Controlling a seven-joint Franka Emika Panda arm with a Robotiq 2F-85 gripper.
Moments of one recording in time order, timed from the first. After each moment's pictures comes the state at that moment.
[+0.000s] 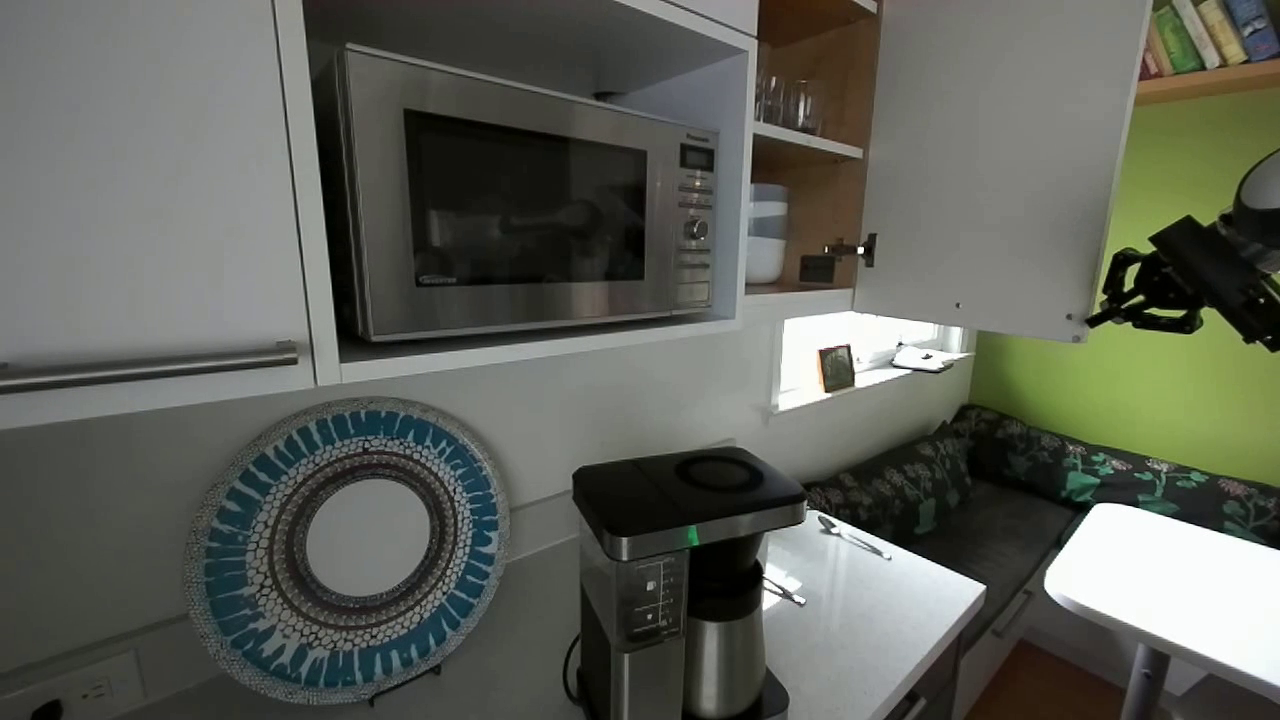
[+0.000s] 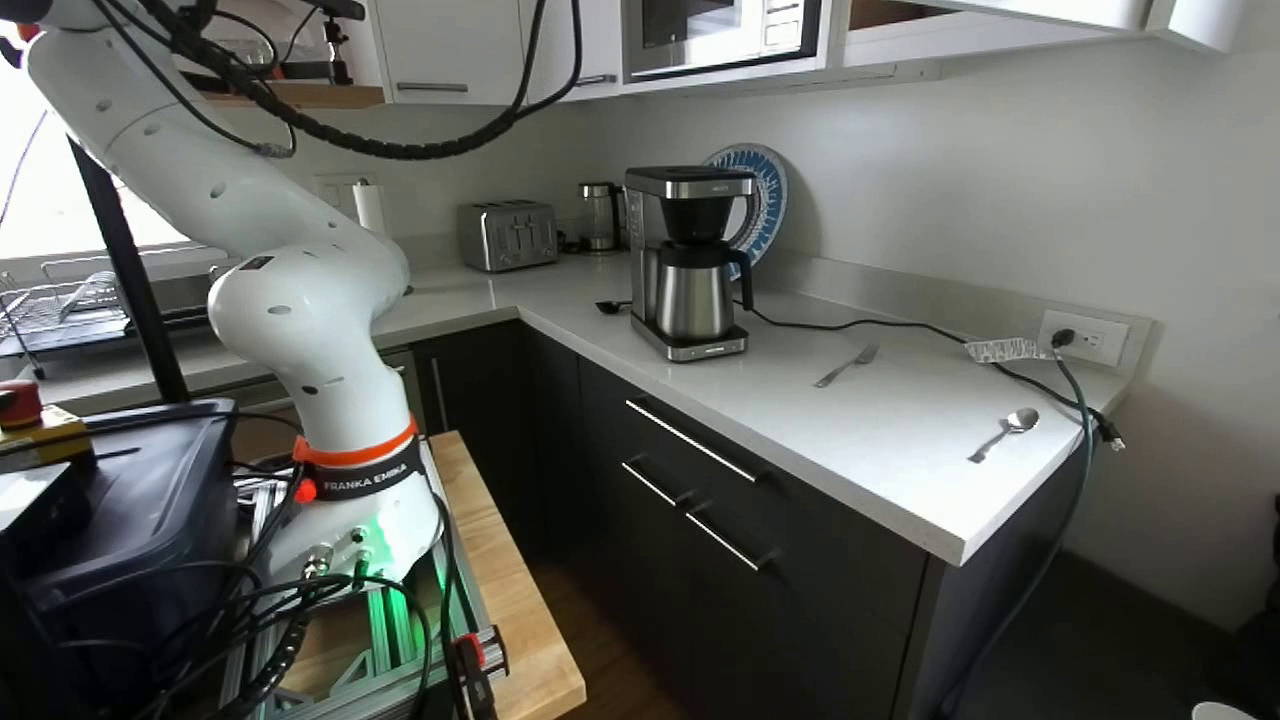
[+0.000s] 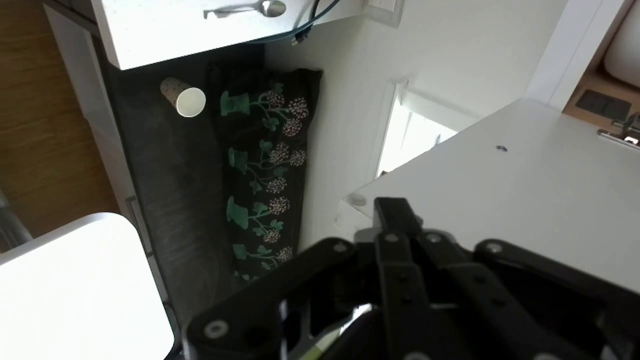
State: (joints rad) arm -0.49 -0.68 -0.22 -2.20 0.29 2.38 0.65
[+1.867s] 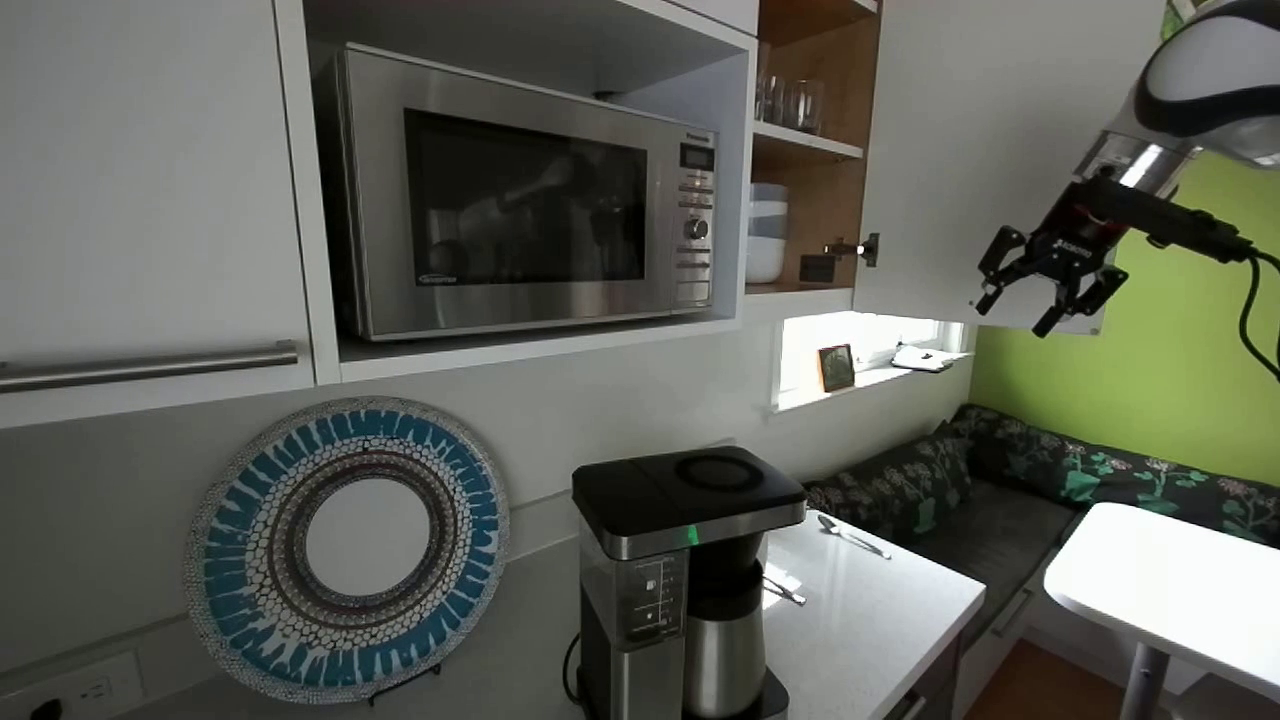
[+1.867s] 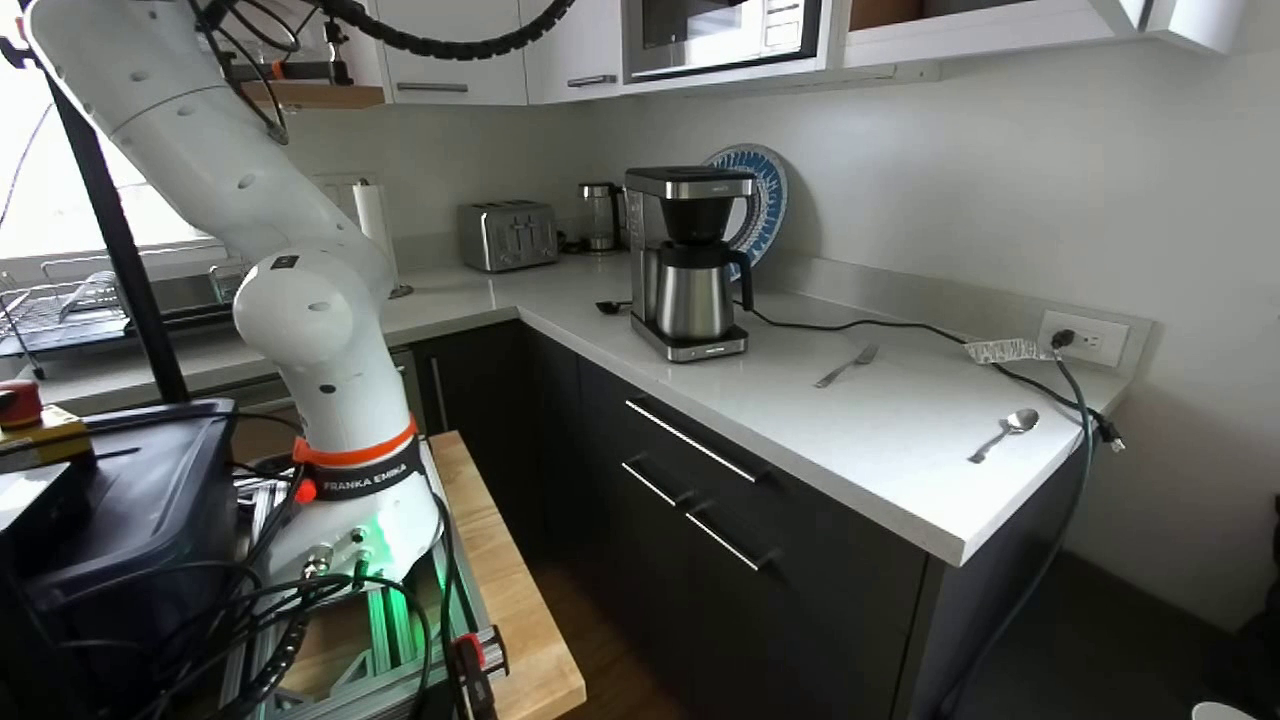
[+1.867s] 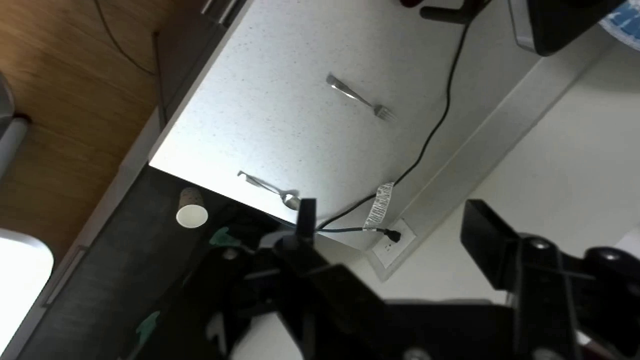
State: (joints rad) arm -0.24 -0.49 -0.15 -1.77 0.16 1.68 0.39
